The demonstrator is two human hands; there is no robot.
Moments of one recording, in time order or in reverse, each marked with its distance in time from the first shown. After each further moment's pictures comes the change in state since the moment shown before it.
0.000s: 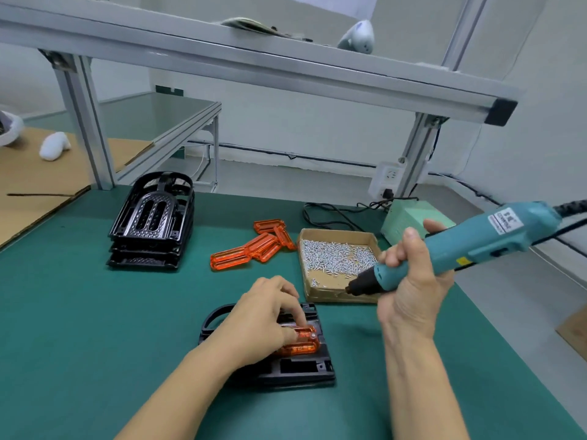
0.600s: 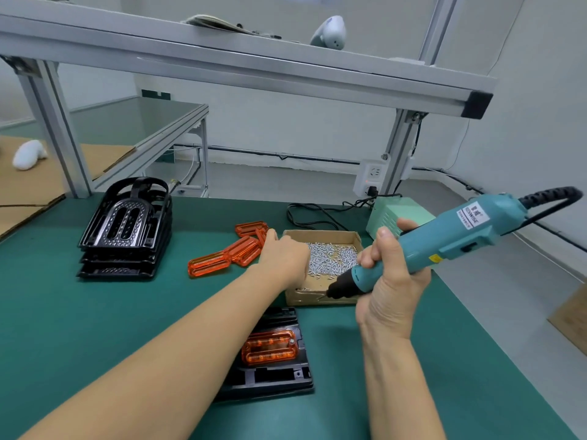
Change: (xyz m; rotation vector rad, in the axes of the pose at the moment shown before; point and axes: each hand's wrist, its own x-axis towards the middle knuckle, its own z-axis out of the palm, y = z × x) left_hand 0.127 0.026 0.016 0.683 -0.052 -0.029; right_hand 0.004 0.004 -0.005 0.007 0.008 -0.008
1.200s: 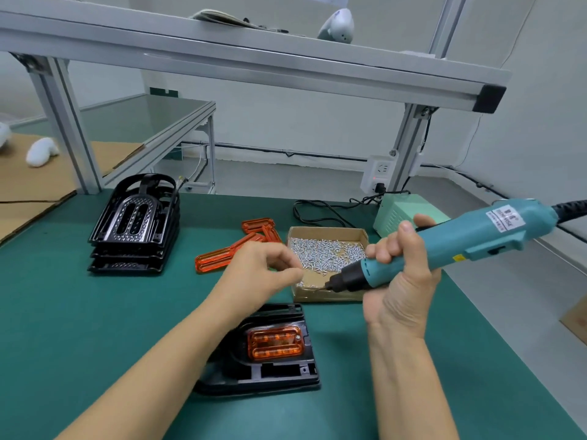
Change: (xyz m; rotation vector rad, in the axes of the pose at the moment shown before) left_hand -0.087 -0.025 -0.012 -1.117 0.270 -0.052; right_hand -0.003 -0.012 0.006 0.186 -0.017 0.105
